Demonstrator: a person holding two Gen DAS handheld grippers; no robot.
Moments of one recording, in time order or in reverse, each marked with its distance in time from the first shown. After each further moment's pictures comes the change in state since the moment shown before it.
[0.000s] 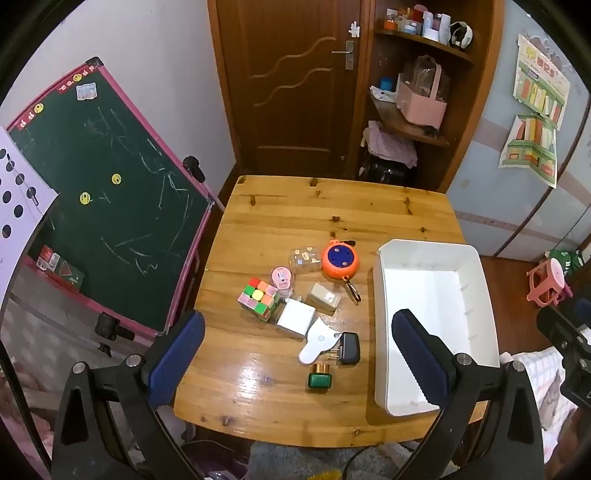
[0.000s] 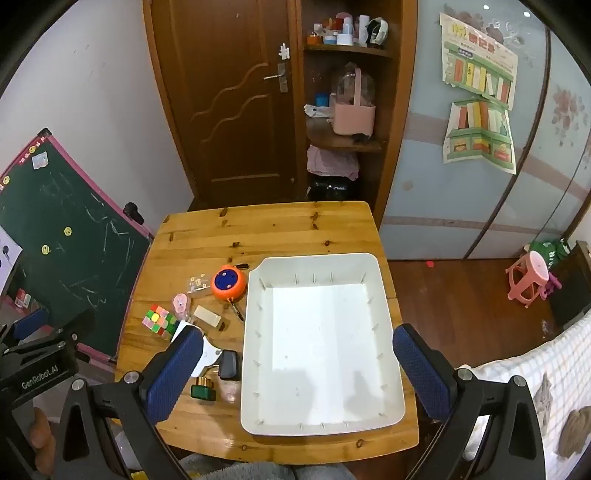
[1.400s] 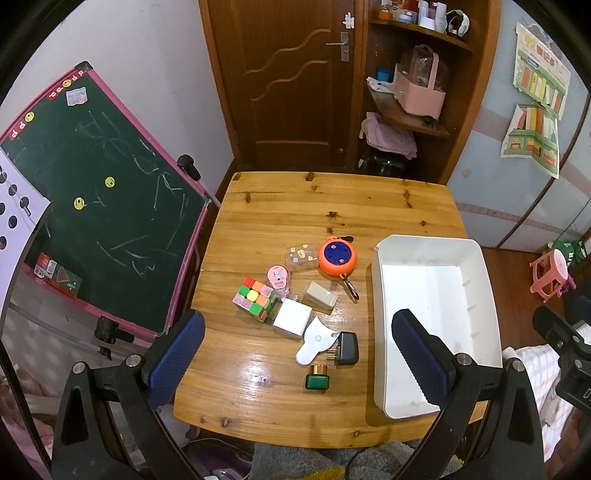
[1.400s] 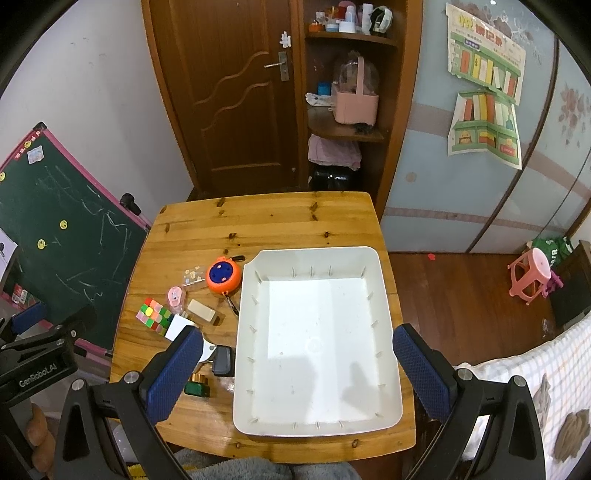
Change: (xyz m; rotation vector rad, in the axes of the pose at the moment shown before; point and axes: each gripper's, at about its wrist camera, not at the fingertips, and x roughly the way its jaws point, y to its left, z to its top) left arm 0.010 -0.005 -0.004 0.036 0.036 0.017; right arm 0.020 -0.007 0.004 0.000 0.050 0.009
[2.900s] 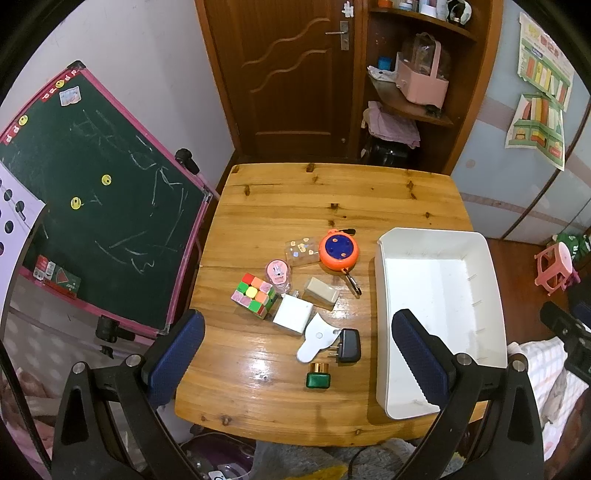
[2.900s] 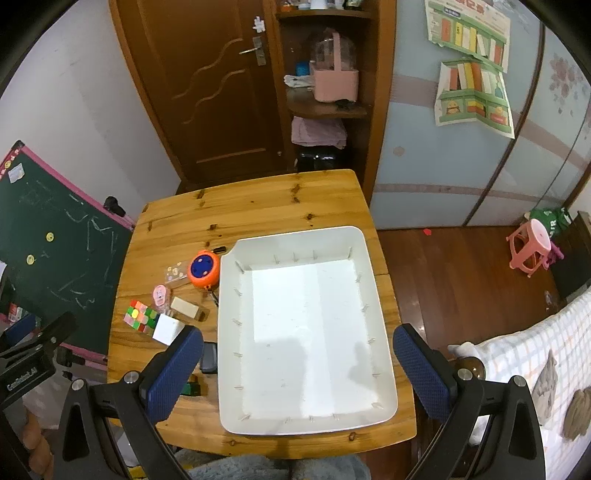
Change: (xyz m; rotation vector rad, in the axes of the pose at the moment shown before) left arm 0.014 -0.005 0.005 0.012 0.043 0.017; right arm 0.025 -0.034 0.004 0.089 0.074 -0.013
